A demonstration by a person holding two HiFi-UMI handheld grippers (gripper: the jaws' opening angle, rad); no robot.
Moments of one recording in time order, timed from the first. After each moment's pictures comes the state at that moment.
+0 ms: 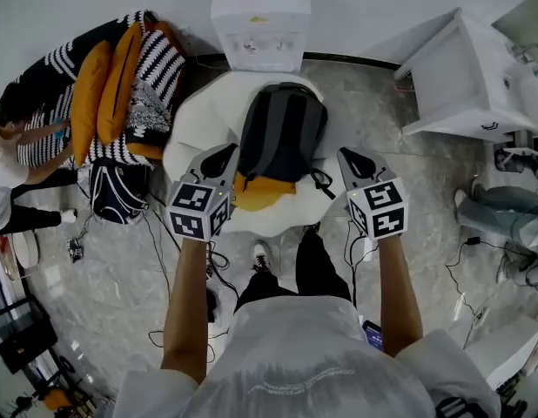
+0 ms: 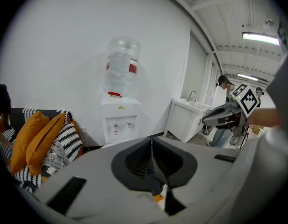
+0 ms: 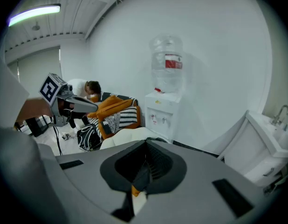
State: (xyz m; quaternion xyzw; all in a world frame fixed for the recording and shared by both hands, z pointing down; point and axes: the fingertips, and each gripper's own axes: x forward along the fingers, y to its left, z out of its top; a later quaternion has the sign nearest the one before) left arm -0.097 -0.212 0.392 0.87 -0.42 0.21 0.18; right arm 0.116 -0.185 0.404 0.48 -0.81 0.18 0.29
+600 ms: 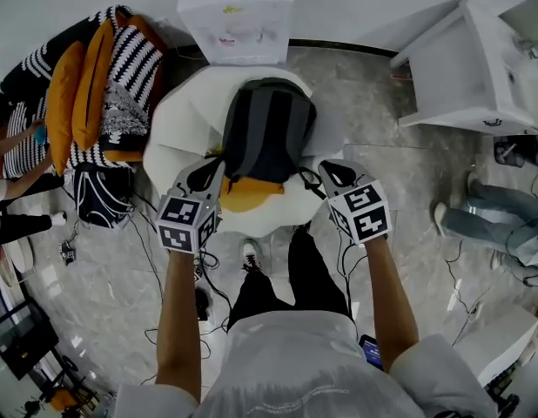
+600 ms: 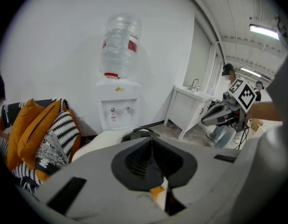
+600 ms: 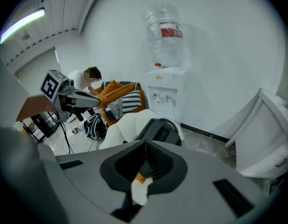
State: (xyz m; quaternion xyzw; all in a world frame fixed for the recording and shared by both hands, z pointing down) left arm -0.080 -0.230 0.477 0.85 -0.41 0.27 0.22; right arm 0.128 -0.197 0.505 0.42 -0.80 0.27 0.34
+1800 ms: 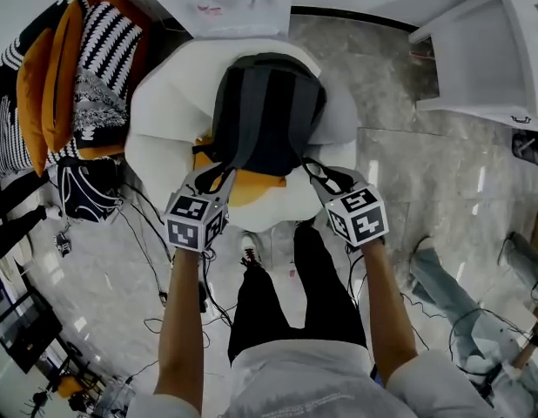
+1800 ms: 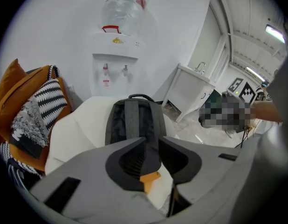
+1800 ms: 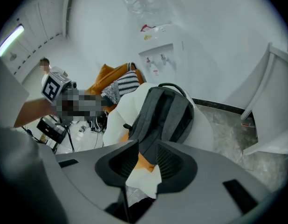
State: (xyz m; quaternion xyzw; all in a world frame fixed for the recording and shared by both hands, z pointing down) left arm -0.055 -0.227 0.652 0.82 -0.36 0.33 0.30; right arm 0.134 -0.184 0.676 0.37 -0.77 0.38 0.36
